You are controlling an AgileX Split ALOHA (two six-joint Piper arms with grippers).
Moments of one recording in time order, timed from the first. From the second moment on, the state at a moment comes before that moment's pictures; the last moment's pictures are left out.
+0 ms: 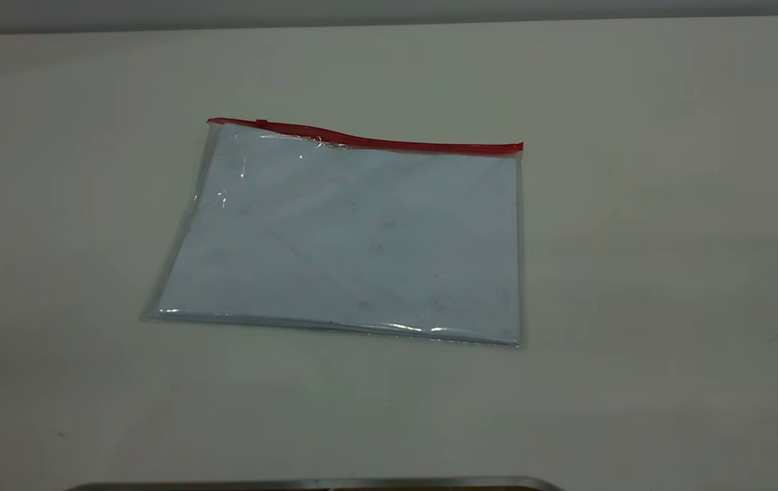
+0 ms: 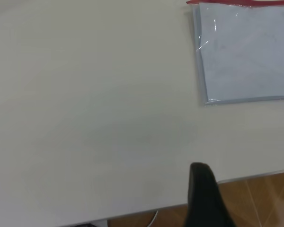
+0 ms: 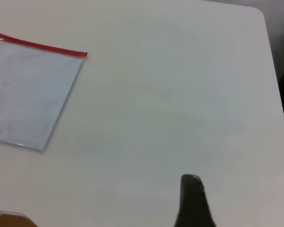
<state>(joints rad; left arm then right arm) -0.03 -0.02 -0.49 -0.08 1.14 0.13 -0.02 -0.02 -0.48 0.08 1.14 -0.15</state>
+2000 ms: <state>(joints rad) -0.03 1.39 -0.77 -0.58 0.45 0.53 -0.02 1.22 -0.52 1.43 0.58 -1.44</state>
